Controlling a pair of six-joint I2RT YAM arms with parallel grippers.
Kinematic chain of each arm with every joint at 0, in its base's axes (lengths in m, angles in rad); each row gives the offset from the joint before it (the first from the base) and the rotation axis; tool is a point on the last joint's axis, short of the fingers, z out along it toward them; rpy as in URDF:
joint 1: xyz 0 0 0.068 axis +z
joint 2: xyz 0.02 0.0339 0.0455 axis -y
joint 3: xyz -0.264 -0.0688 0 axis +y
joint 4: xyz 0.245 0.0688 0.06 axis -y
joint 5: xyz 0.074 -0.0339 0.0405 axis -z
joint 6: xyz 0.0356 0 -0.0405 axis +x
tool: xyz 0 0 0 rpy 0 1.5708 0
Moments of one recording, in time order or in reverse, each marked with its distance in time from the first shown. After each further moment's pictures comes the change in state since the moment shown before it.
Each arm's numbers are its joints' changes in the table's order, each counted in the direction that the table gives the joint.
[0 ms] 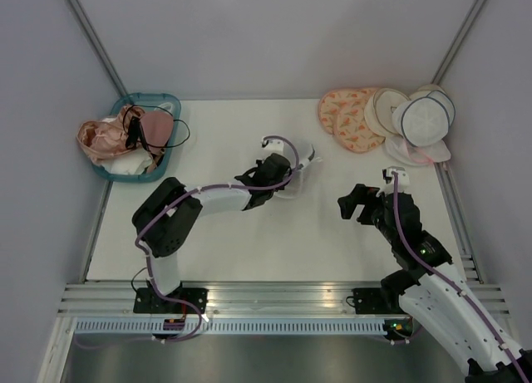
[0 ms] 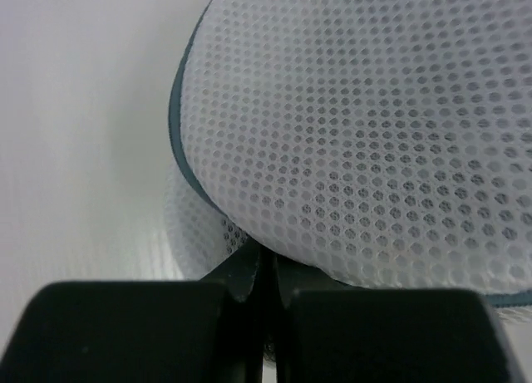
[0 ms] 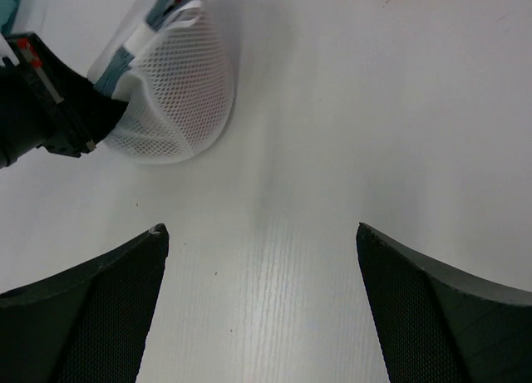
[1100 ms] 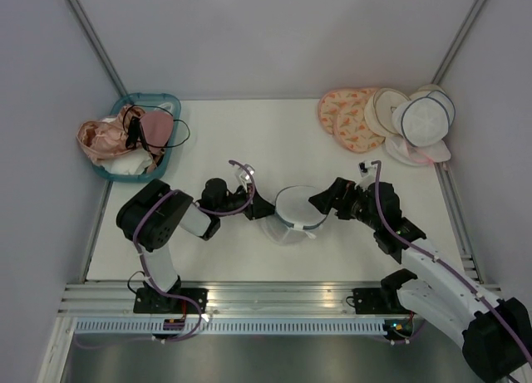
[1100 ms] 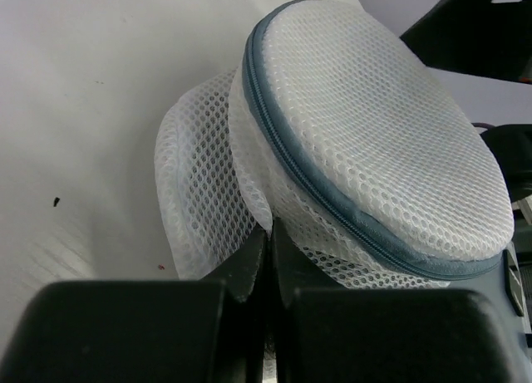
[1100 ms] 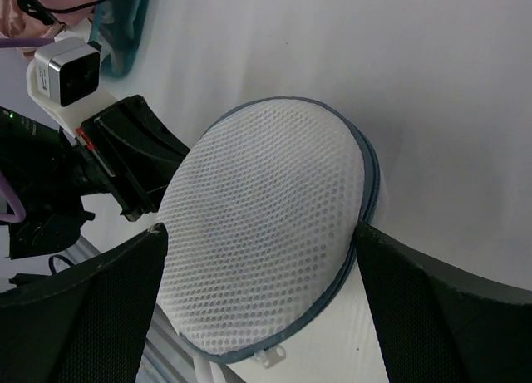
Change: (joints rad) left arm 0.311 0.055 0.710 1.095 1.217 -0.178; right arm 0.003 -0.279 0.074 0.393 -0.352 0.221
